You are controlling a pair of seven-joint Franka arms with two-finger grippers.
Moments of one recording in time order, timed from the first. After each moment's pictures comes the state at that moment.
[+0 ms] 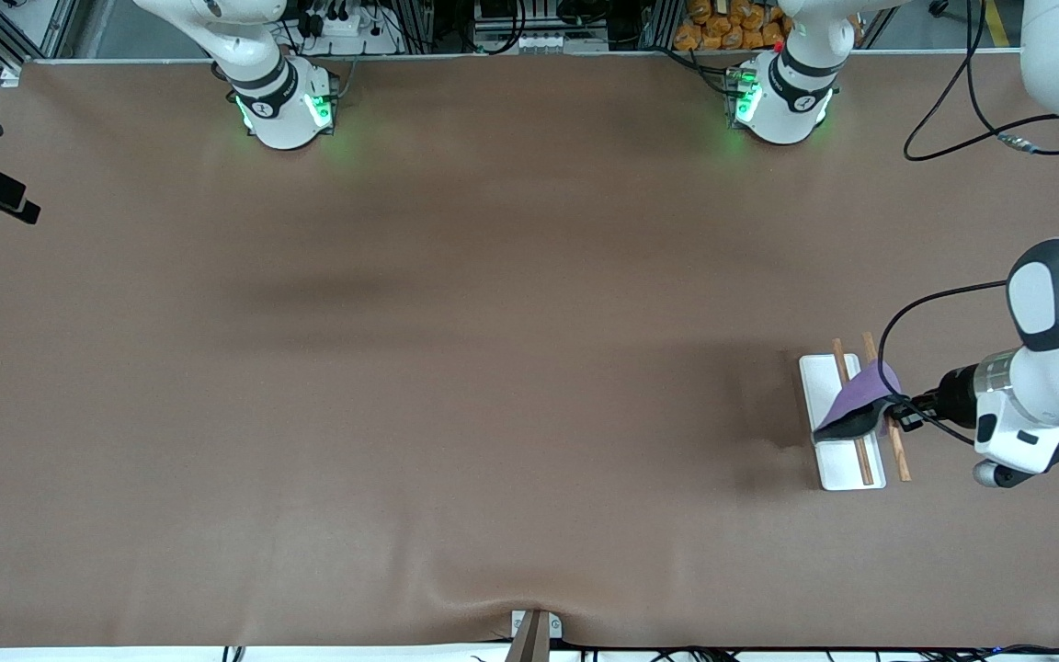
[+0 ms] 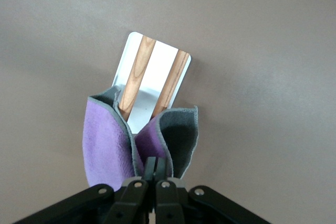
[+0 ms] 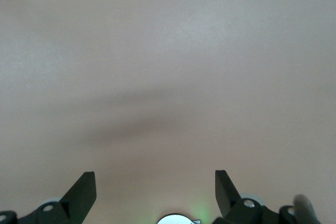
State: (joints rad) left arm 0.16 0.55 -0.19 -1.40 -0.02 1.87 -0.42; right arm -0.13 -0.02 0.02 -1.49 0.01 1.40 0.04
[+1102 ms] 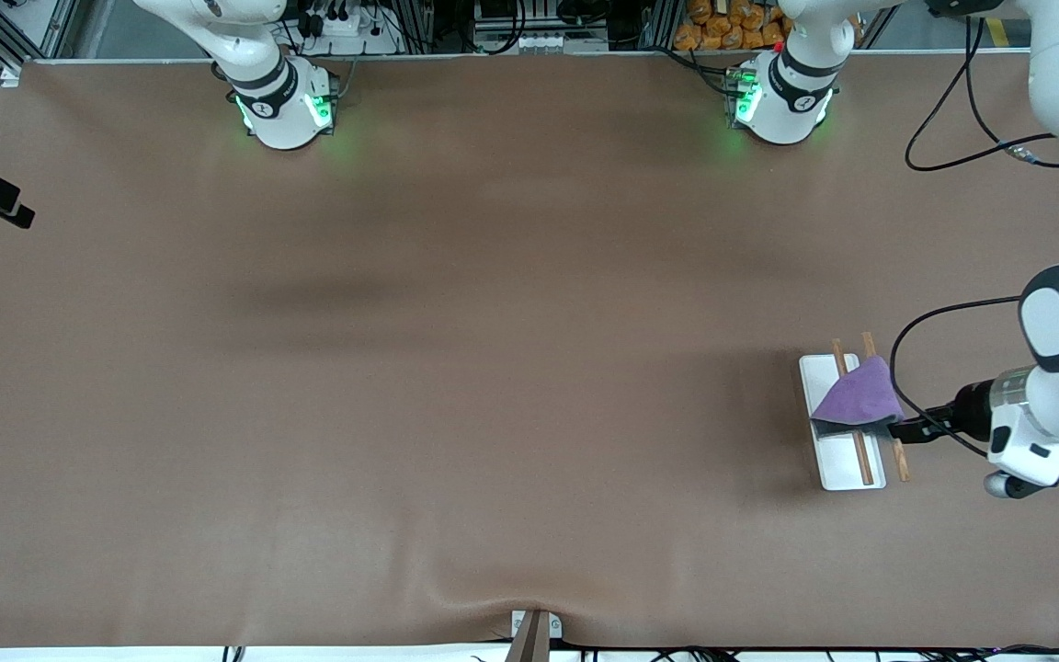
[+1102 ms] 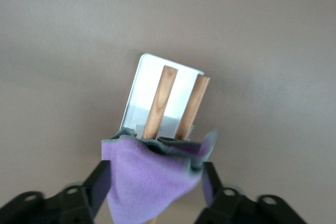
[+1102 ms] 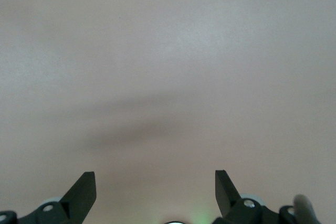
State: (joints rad) left arm 0.20 0.58 -0.19 -1.37 -0.02 1.90 -0.30; right arm -0.13 -0.02 0.02 -1.48 0.01 1.42 0.04
